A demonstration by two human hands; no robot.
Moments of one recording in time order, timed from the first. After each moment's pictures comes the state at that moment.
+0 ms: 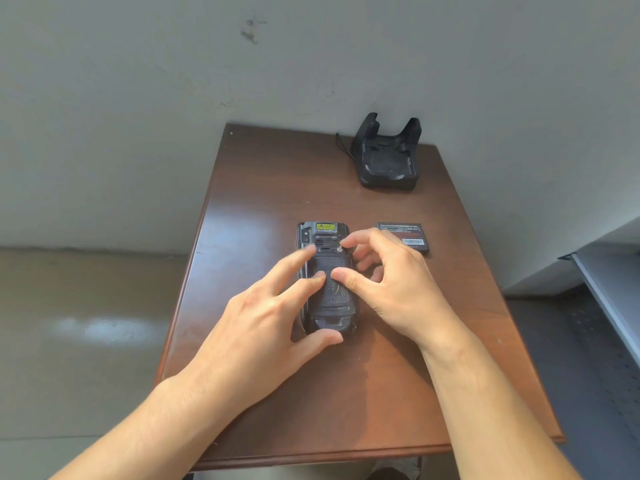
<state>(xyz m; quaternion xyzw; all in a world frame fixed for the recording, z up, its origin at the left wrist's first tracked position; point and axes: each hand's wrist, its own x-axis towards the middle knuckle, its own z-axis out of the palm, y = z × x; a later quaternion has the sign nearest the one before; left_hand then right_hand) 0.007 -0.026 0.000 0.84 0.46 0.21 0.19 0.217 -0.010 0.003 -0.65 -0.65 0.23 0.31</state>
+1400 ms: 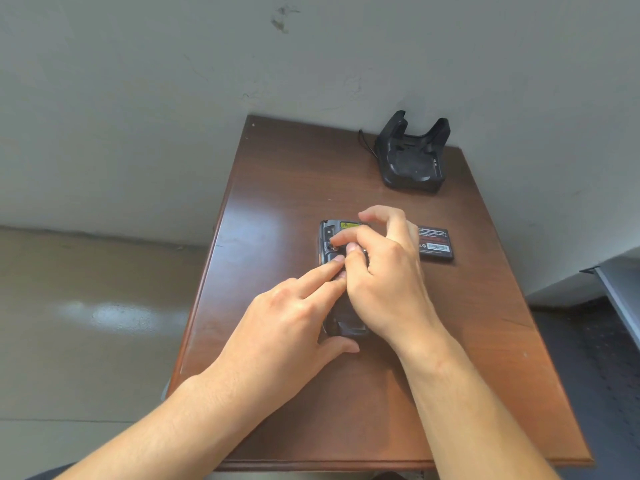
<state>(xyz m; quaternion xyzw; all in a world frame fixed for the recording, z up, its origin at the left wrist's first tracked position) 0.010 -0.023 -0.006 0.84 0.45 0.23 0.19 0.165 0.002 0.003 -0.69 -0.64 0.13 0.31</state>
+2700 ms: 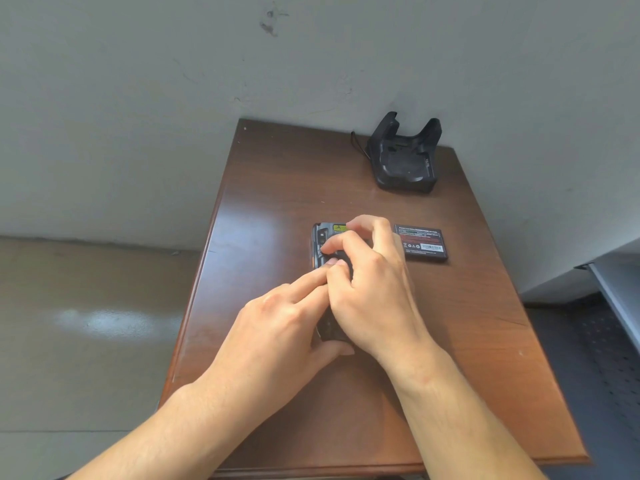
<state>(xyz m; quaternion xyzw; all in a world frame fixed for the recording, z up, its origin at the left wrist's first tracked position) 0.009 -0.024 -0.003 0.84 0.44 0.24 0.22 0.154 -0.010 0.008 -0.70 -0.64 0.13 0.29</state>
